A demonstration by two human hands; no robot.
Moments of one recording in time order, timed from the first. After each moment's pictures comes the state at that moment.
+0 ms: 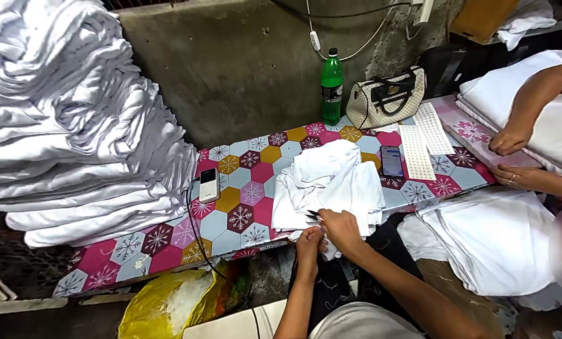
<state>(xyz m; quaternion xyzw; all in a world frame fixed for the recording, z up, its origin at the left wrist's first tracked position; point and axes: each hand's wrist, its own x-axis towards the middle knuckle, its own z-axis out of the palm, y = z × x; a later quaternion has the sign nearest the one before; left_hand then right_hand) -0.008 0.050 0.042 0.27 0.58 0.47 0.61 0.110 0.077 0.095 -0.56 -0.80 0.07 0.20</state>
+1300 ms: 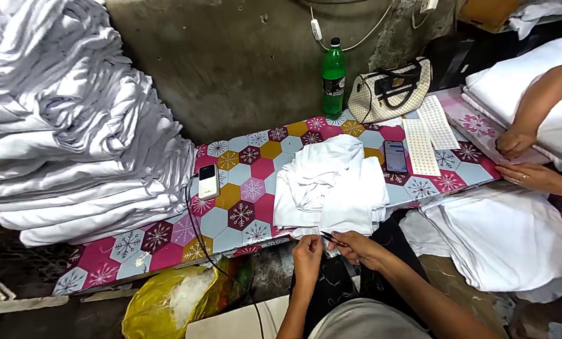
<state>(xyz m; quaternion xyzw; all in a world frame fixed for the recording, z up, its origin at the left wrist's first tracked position) -0.029 0.022 0.030 0.59 0.61 0.44 0.28 0.153 0.057 0.066 -0.47 -0.34 0.80 0.17</state>
